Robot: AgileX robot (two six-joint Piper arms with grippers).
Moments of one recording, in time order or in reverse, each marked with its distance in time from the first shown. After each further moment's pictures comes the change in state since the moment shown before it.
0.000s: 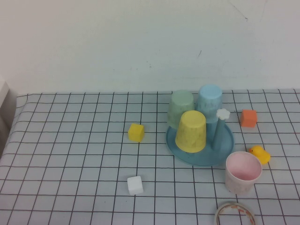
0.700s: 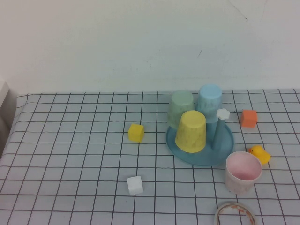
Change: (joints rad) right arm 0.000 0.000 0.004 -0.040 -0.764 0.004; left arm 0.000 0.000 0.002 0.014 -0.725 0.030
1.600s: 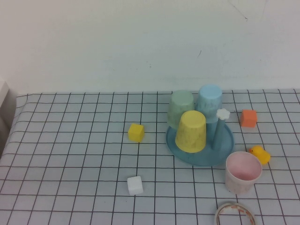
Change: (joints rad) right arm 0.000 0.161 -0.350 -0.164 0.537 0.222; left arm 0.000 0.213 -0.409 0.050 0.705 -0.033
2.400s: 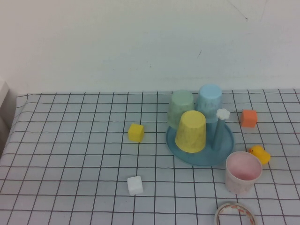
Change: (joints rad) right arm 0.200 0.920 -0.242 0.703 0.347 -0.720; left arm 0.000 0.163 0.090 -0.153 -0.014 0.000
